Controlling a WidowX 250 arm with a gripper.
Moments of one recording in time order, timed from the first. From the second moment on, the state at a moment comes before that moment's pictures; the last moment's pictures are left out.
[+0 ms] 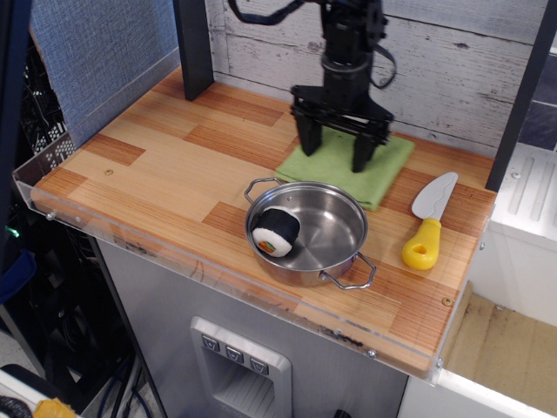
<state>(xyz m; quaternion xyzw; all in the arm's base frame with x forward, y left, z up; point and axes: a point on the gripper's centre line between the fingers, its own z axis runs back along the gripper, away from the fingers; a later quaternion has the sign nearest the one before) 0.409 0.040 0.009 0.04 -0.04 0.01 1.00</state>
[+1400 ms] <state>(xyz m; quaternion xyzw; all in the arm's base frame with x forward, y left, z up) 0.399 0.161 0.030 0.03 -0.05 0.06 1.00</state>
